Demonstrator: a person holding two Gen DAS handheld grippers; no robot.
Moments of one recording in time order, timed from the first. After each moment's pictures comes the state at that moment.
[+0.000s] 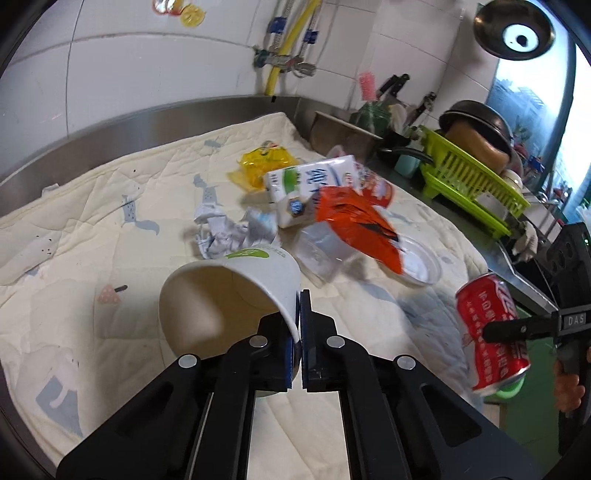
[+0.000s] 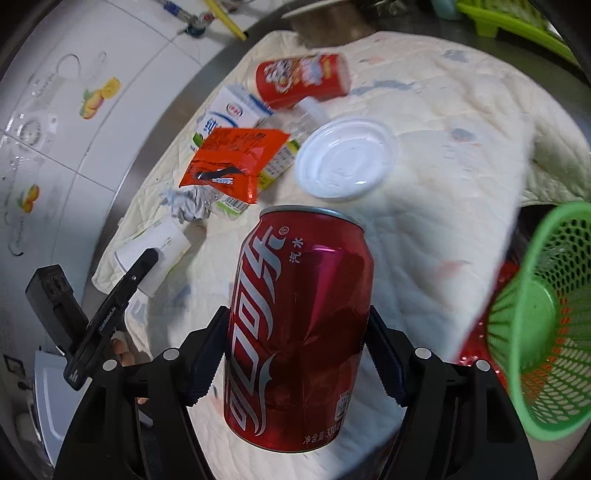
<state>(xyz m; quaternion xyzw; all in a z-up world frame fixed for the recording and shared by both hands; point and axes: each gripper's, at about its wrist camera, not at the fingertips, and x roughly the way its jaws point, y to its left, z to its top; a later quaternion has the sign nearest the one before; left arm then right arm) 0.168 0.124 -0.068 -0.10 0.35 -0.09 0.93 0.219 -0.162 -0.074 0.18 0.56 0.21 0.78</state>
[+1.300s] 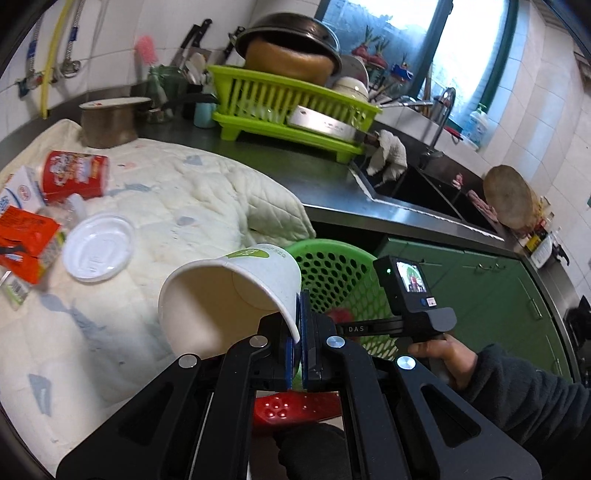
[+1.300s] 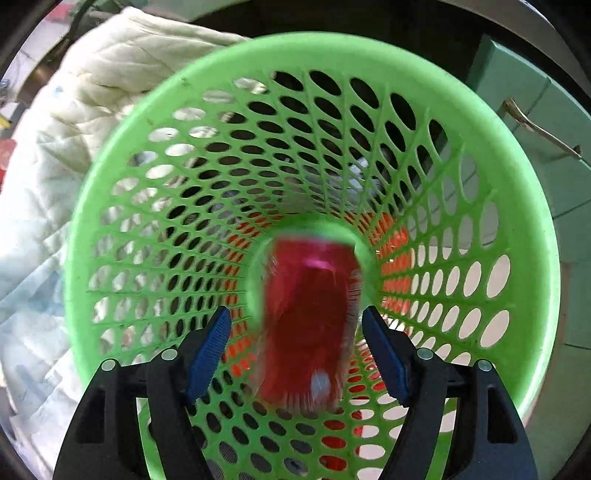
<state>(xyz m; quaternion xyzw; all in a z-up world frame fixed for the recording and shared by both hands) 0.151 -0.164 -0.064 -0.02 0.38 -0.32 0.87 0.195 -0.427 -0.247 0.20 0.61 -0.07 0.76</state>
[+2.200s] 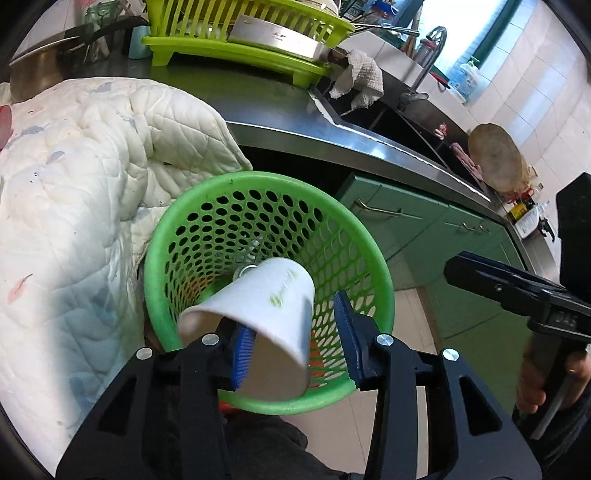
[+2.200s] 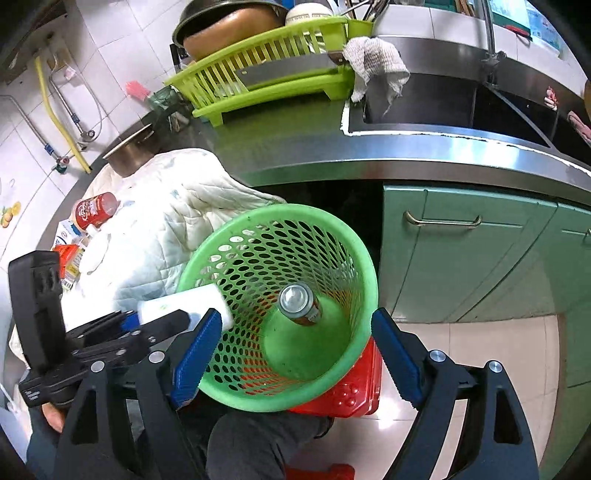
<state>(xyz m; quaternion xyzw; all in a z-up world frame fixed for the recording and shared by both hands) 0.160 -0.271 -0.137 -0.01 0.47 -0.38 0.80 0.052 -0.464 -0.069 0.18 0.43 -0.07 0.88</state>
